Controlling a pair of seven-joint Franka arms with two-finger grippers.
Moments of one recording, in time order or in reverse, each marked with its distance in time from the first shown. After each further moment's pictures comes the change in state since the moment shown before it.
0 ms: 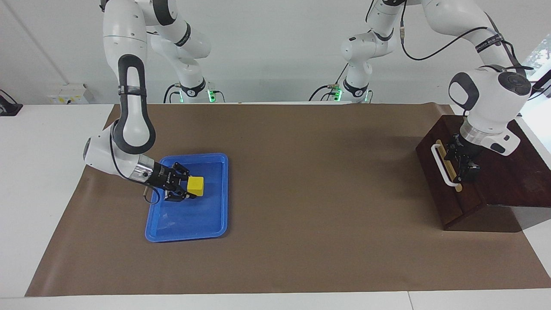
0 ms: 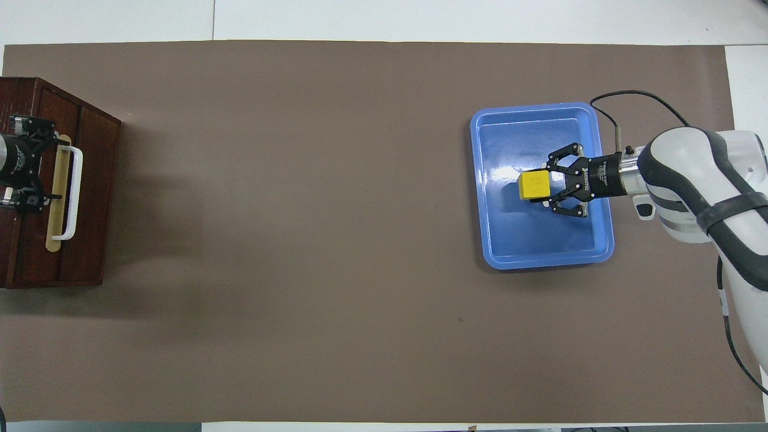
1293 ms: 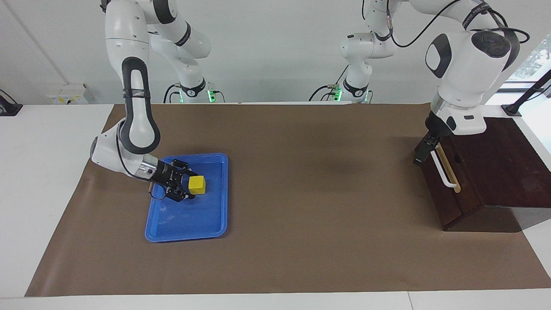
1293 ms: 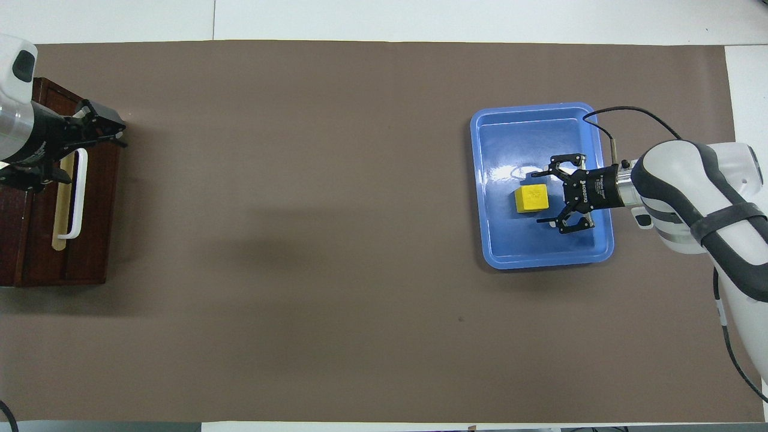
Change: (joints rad) left arm -0.230 -0.103 -0.005 0.265 -0.031 -0.521 0.895; right arm 0.011 -0.088 0.002 0.005 -0.115 -0.071 -0.027
